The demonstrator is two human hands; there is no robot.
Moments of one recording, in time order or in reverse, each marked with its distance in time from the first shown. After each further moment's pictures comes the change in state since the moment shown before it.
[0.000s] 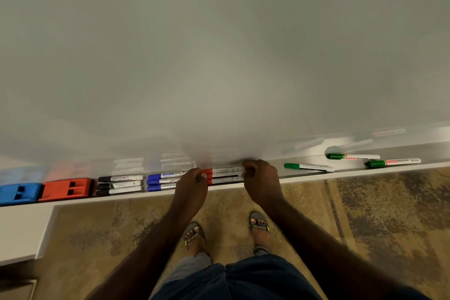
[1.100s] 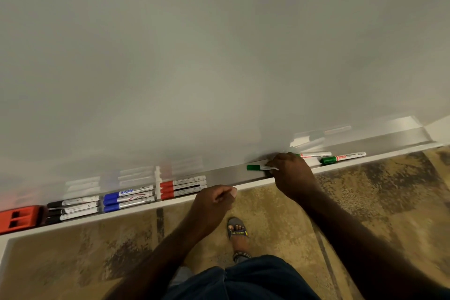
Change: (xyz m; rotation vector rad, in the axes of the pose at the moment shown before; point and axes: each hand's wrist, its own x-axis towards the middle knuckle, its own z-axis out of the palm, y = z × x) left_hand -0.047 0.063 0.084 -0.287 -0.413 0.303; right_hand 0.021 0.116 -0.145 -0.554 -0.004 -0.254
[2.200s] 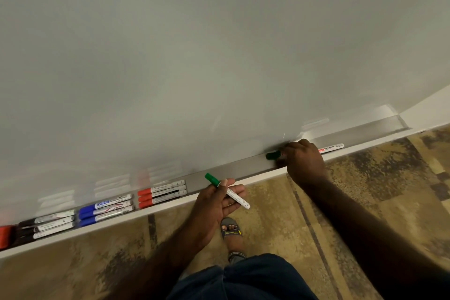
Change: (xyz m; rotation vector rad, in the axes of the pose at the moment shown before) left_hand 0.016 0.035 0.060 -0.750 -0.077 -0.292; right_hand -0.010 0.085 -0.015 -0.162 0.131 0.127
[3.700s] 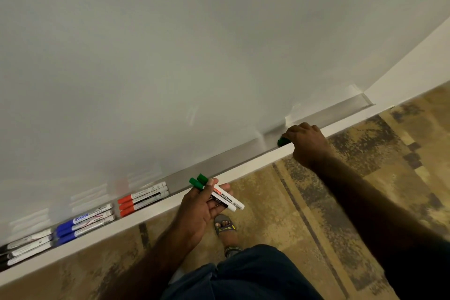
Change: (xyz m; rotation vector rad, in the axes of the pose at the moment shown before) left_hand -0.004 -0.009 0.011 -0.071 0.033 -0.094; right_hand -0.015 0.072 -0.015 -0.134 -0.183 0.048
